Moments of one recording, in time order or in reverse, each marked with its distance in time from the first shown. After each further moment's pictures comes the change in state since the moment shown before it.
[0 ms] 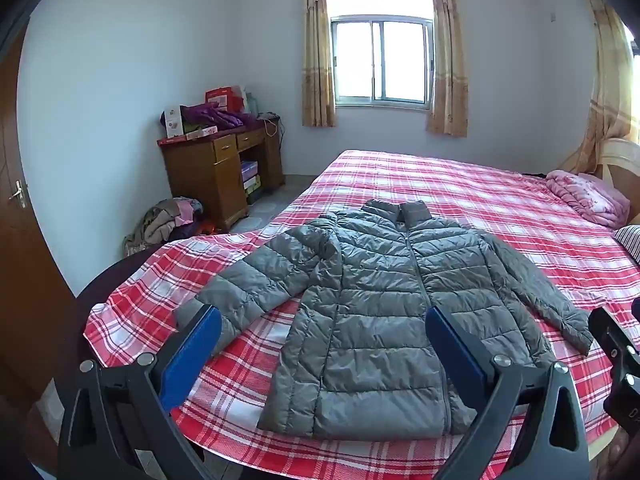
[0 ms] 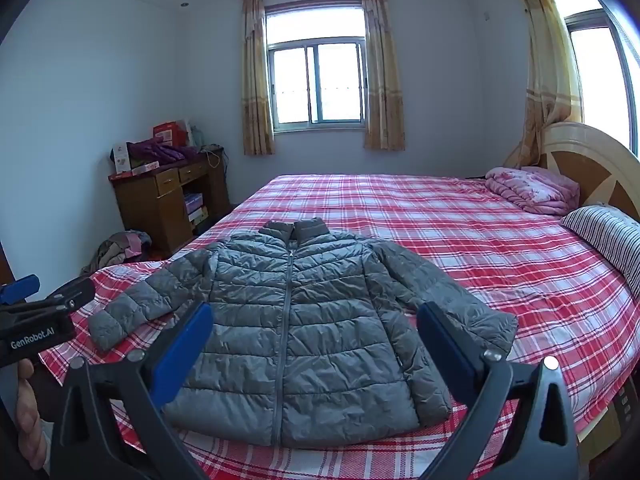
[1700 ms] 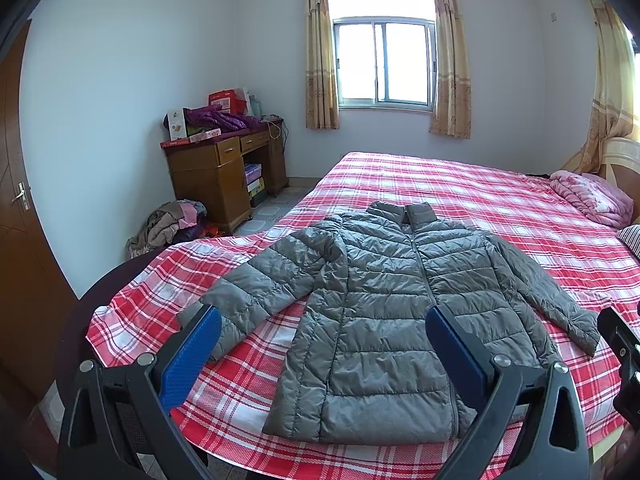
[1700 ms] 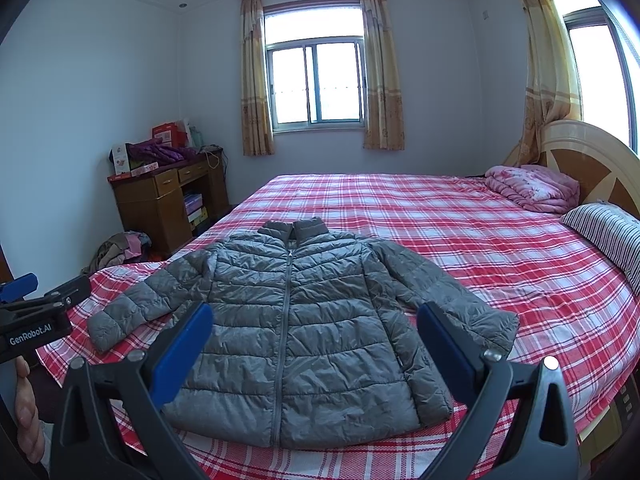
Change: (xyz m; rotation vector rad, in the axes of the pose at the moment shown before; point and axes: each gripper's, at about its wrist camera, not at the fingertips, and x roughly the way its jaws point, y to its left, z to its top) left arm 0.007 -0.001 -0.002 0.010 -0.019 0.017; right arm 0.002 -0.001 -0.003 0.001 0.007 0.000
